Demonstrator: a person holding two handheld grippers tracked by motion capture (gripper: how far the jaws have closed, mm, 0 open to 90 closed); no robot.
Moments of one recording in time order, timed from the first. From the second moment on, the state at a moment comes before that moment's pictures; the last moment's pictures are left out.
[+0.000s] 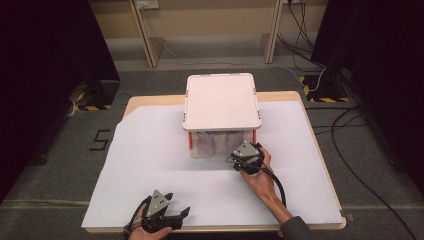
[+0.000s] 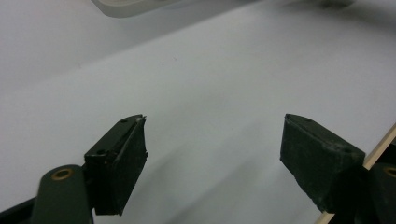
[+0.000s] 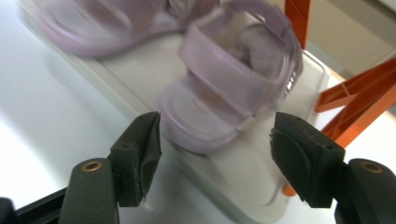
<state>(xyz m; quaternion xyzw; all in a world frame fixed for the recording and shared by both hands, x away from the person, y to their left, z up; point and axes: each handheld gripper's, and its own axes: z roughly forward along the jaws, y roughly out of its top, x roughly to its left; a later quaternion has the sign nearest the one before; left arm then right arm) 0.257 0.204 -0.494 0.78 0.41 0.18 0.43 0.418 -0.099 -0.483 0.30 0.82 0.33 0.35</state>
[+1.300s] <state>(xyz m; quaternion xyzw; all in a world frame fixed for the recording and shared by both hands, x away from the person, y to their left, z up) 0.257 0.205 -0.494 0.78 0.41 0.19 0.43 0.345 -0.136 -0.457 0.33 0.79 0.48 0.18</state>
